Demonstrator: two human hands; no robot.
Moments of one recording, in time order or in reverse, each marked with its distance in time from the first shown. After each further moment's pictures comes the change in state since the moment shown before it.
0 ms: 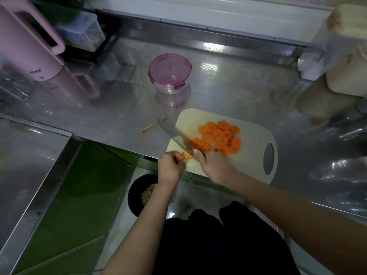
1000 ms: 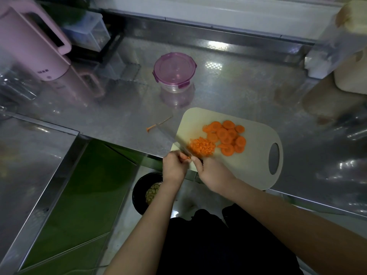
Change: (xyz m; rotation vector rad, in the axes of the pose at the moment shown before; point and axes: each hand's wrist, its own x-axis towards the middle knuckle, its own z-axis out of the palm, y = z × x) left_hand -0.004 0.009 -0.006 0.048 -0.017 -0.053; right_hand -0.009 -0.007 0.020 -0.054 -0.006 -0.010
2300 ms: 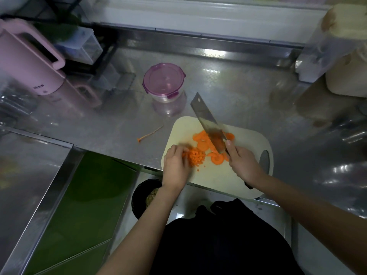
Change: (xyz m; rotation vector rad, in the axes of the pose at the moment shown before) left_hand 0.006 0.025 0.021 0.160 0.141 0.449; right_hand 0.004 0.066 -0.082 0.354 0.210 0.068
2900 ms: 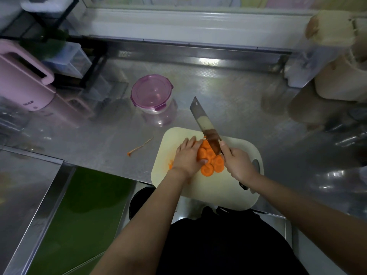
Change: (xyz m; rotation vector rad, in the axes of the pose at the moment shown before) left_hand 0.068 0.045 0.033 0.336 -0.554 0.048; right_hand 0.030 0.005 -0.022 0.044 0.026 0.029
